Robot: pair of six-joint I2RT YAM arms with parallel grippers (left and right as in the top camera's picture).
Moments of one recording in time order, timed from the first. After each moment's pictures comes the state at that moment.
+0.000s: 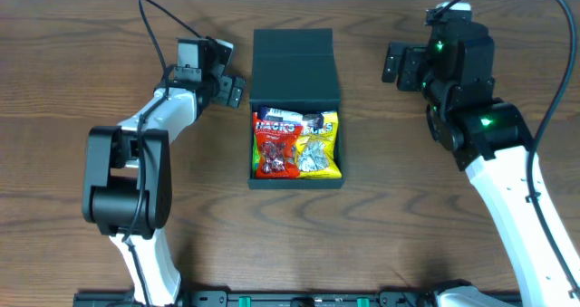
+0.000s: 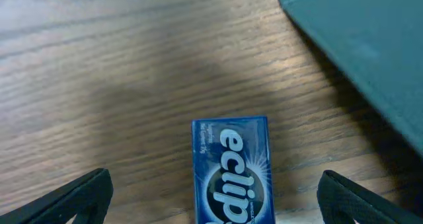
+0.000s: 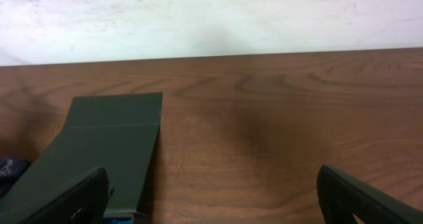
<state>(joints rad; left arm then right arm) -0.11 2.03 1.26 -0.14 0.09 0.19 0.23 1.37 1.31 -0.51 0.20 0.20</state>
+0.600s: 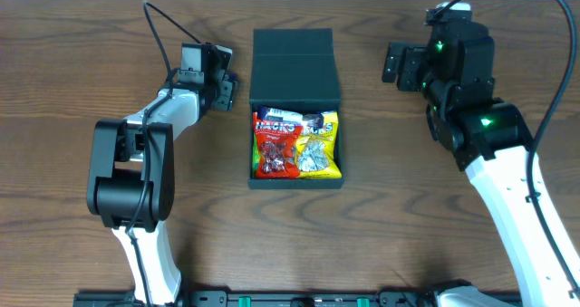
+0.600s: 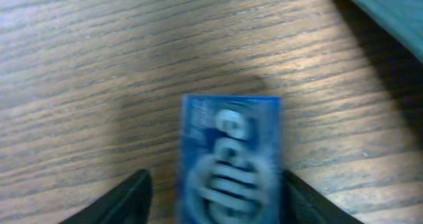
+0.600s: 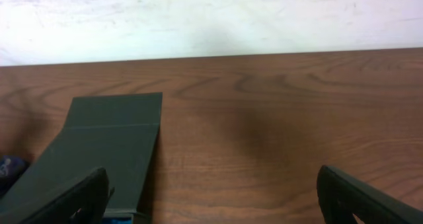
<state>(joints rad) -0.11 2.08 1.26 -0.14 0.06 0.16 0.23 1.37 1.31 -0.51 0.20 0.20</state>
